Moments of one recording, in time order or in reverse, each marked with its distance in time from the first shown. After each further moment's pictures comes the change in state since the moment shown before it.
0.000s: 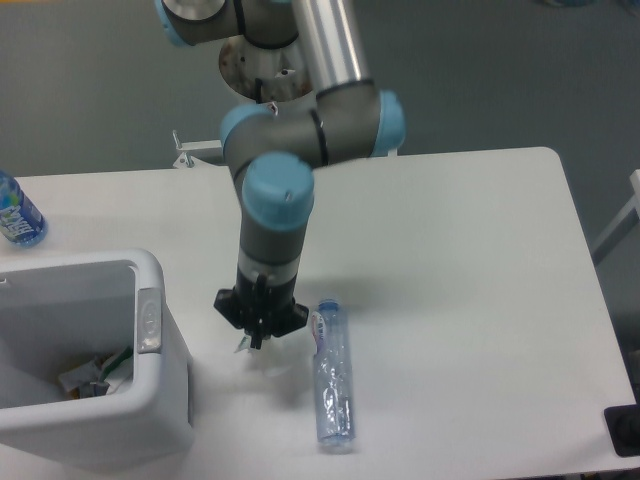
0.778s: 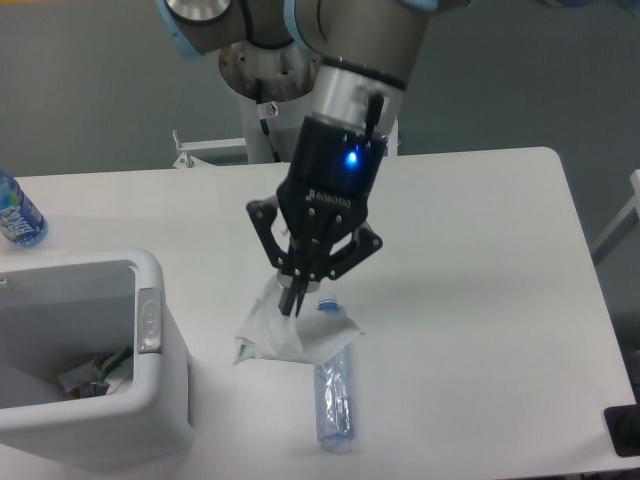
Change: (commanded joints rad) arm 0.092 0.046 0.276 0.008 -0.356 -0.400
